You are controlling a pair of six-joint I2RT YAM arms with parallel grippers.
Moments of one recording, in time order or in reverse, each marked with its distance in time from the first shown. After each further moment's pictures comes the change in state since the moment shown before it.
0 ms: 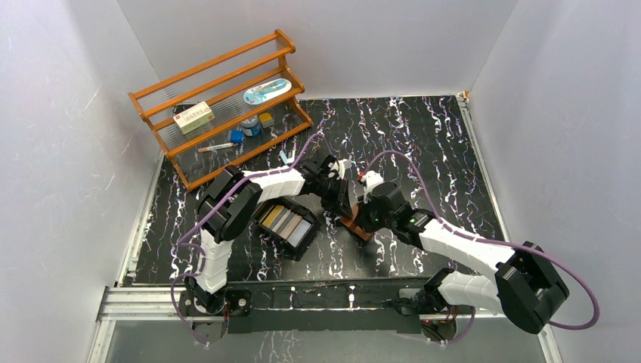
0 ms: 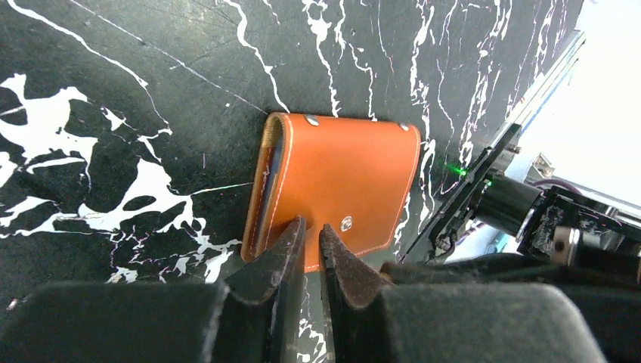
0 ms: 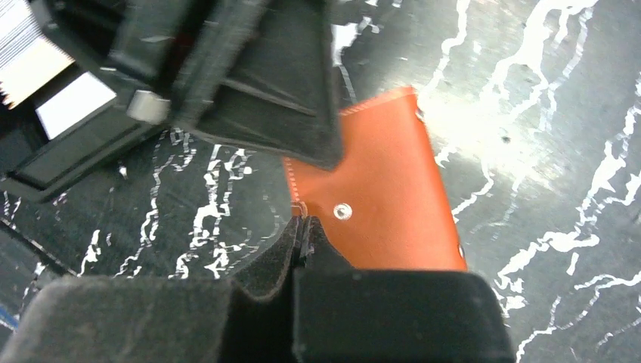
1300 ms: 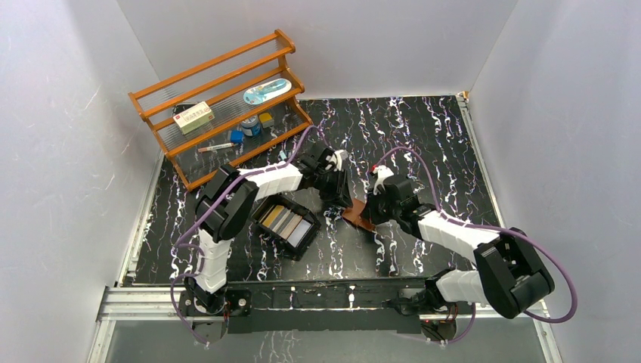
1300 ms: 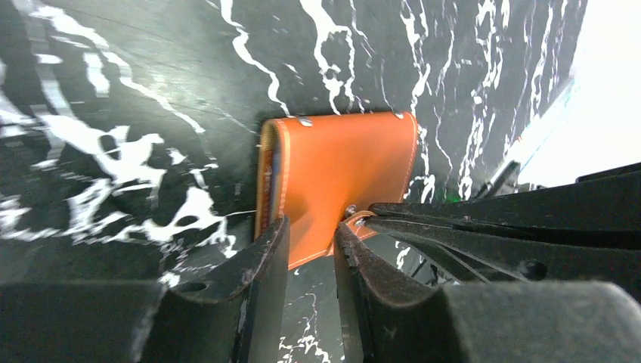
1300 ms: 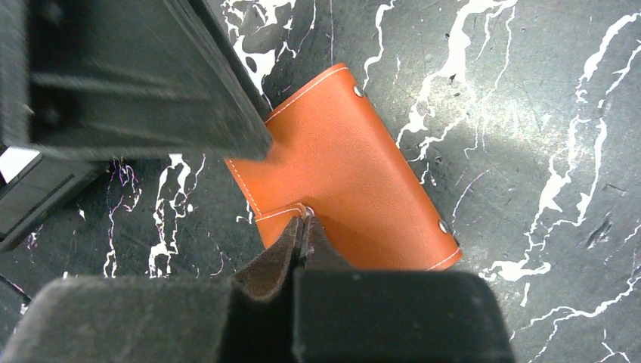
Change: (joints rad) left arm 0.018 0.004 0.035 0.019 -0.037 -0.012; right arm -0.220 0.113 -0.045 0.149 -0.145 0.000
